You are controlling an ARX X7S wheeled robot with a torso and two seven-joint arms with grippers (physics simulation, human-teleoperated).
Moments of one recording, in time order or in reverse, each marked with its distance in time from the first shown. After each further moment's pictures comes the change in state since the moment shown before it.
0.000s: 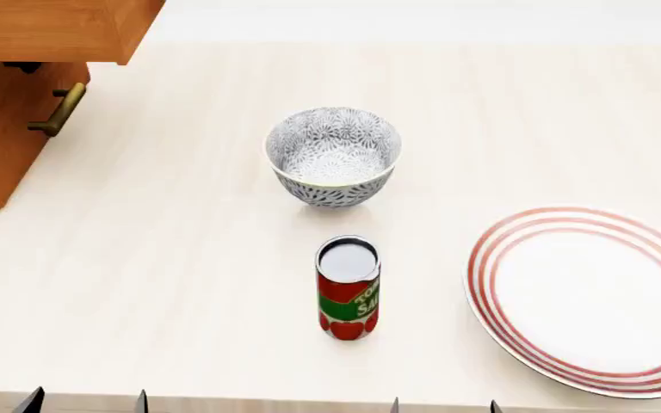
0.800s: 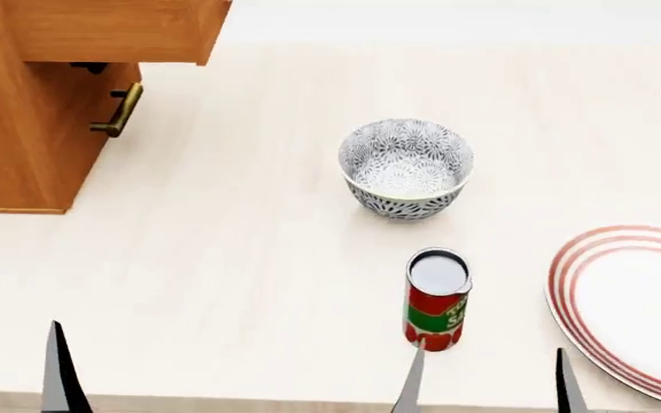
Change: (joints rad) left arm 0.108 -0.075 0.063 0.330 0.004 0.272 -0.141; right arm -0.073 0.060 -0.067 -0.139 -0.075 -0.557 0.182
